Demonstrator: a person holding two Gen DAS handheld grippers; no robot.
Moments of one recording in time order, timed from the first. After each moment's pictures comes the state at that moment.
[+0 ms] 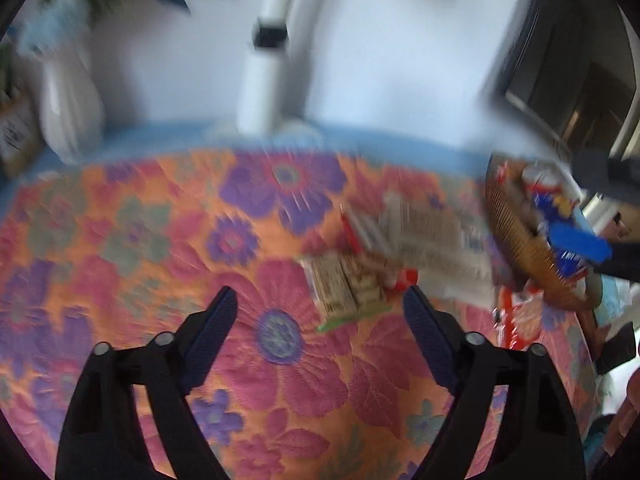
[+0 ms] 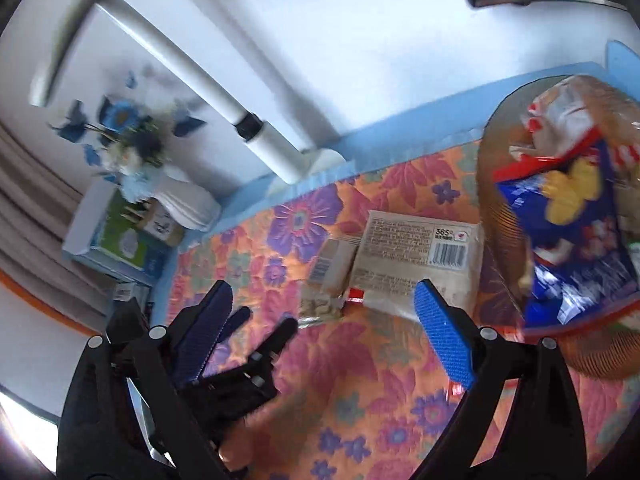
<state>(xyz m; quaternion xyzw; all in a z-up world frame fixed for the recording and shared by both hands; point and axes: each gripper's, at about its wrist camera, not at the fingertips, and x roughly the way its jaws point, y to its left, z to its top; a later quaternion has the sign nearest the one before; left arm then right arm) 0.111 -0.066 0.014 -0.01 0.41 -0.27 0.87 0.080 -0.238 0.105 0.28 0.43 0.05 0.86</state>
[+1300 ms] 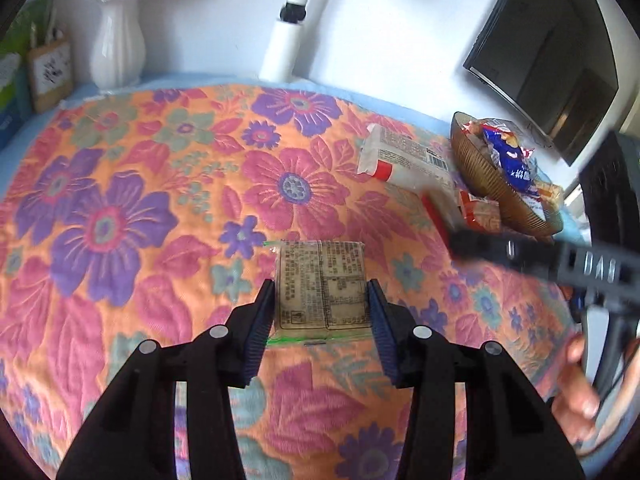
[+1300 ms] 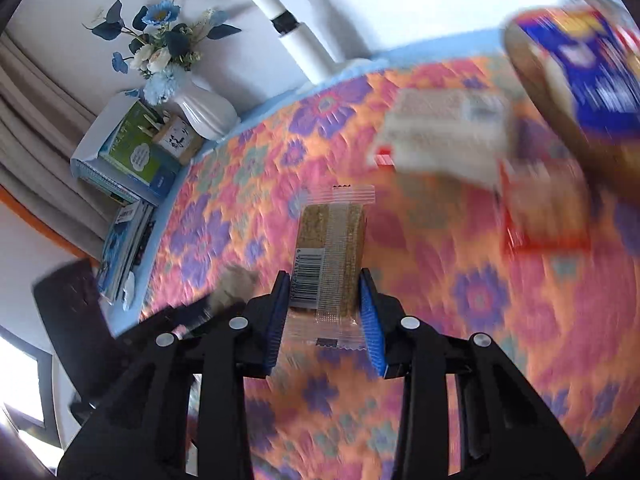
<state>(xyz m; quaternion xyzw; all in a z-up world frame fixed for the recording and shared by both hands) -0.008 0.014 0.025 -0.03 0.42 -0.27 0.87 -0.042 -0.181 0.033 0.24 0.43 0.09 0.86</state>
